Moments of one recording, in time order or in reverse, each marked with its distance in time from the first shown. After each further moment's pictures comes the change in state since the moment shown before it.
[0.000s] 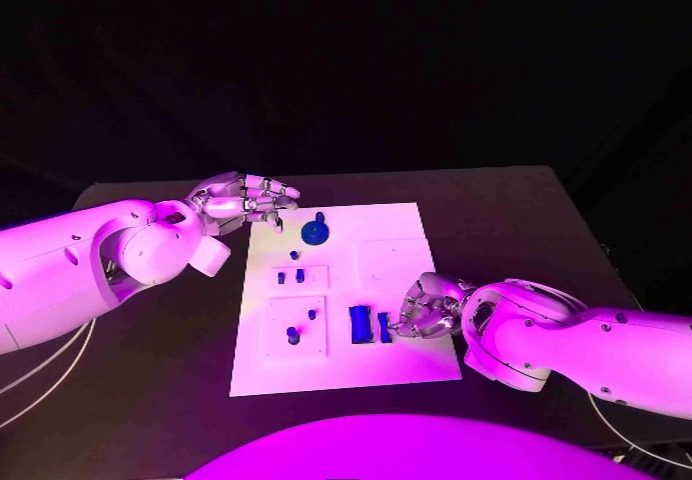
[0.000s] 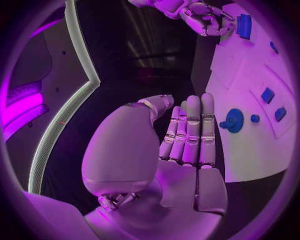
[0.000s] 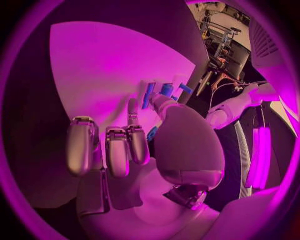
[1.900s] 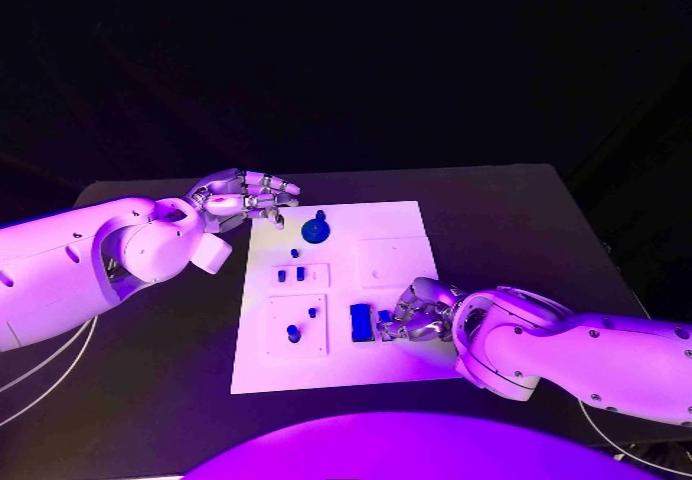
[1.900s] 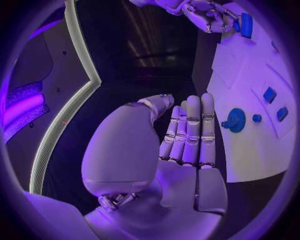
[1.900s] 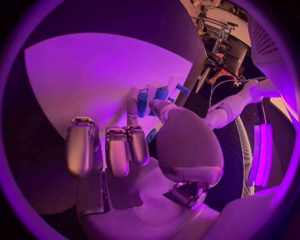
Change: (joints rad) left arm 0.000 0.003 0.000 0.001 0.000 -0.007 0.014; left_hand 0.004 -0.004 0.000 0.000 0.000 0.004 0.004 0.000 0.002 0.005 0.002 0.000 0.002 0.004 -0.004 0.004 0.001 0.000 0.000 0.000 0.004 0.001; right arm -0.026 0.034 -0.004 0.012 0.020 -0.054 -0.034; right_hand -0.091 0.039 0.061 0.031 0.002 -0.001 0.001 0.000 0.015 0.000 0.000 0.022 0.000 0.000 0.000 0.000 0.001 -0.002 0.000 0.000 0.023 0.000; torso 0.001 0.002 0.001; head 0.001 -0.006
